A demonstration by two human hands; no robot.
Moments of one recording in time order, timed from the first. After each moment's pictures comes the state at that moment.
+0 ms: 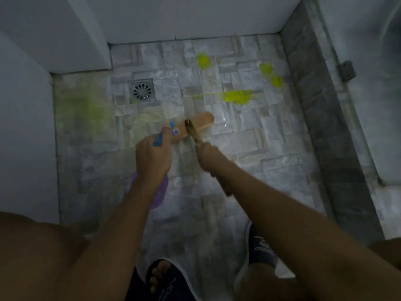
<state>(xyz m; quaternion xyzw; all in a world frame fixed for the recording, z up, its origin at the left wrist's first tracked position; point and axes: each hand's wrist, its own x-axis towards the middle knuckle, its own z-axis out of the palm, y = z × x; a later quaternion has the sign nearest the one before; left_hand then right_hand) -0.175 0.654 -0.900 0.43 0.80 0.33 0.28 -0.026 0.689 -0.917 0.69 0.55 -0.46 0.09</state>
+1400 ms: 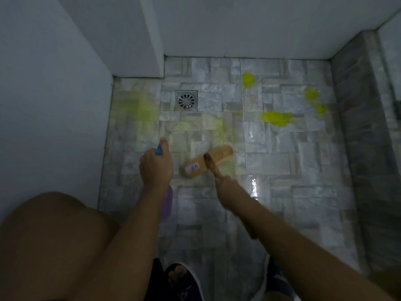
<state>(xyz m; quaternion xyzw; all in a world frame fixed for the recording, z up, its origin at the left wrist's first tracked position) -0.248 0.630 -0.909 0.25 0.90 0.27 0.23 -0.049 0.637 -0.923 0.62 0.67 -0.40 0.12</state>
